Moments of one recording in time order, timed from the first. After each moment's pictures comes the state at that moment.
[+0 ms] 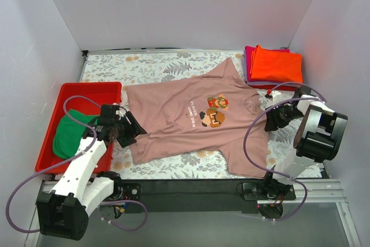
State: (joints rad) left arm -0.15 0.95 0.65 -0.71 0.22 -0.76; right arm -0.34 1.68 0.98 -0.78 -0.53 -0.87
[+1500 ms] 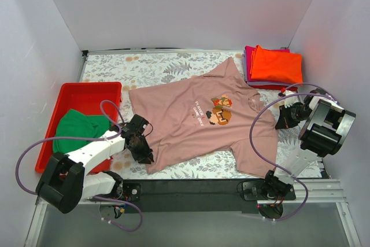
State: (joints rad) left arm -0.51 1.19 0.54 -0.72 0.14 -0.98; right arm -0.51 1.79 1.08 -0.83 -0.60 -0.91
